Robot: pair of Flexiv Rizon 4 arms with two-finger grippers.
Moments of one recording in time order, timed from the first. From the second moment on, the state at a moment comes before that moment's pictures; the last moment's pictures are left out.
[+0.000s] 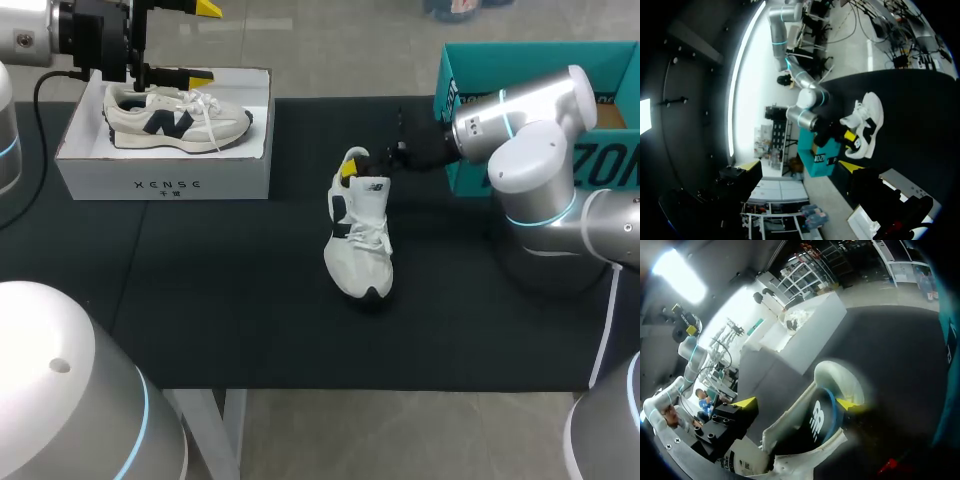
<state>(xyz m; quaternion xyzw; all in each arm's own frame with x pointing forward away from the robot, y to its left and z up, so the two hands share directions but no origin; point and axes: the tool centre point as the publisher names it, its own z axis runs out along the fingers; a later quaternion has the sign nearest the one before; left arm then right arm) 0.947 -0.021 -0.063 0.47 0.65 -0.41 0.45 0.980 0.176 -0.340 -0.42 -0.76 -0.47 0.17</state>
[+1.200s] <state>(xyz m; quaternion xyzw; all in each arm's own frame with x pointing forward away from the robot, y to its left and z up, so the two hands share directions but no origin) 0.947 -0.021 -0.063 0.47 0.65 -0.41 0.45 0.980 0.172 -0.326 -0.44 -0.76 -0.47 0.14</state>
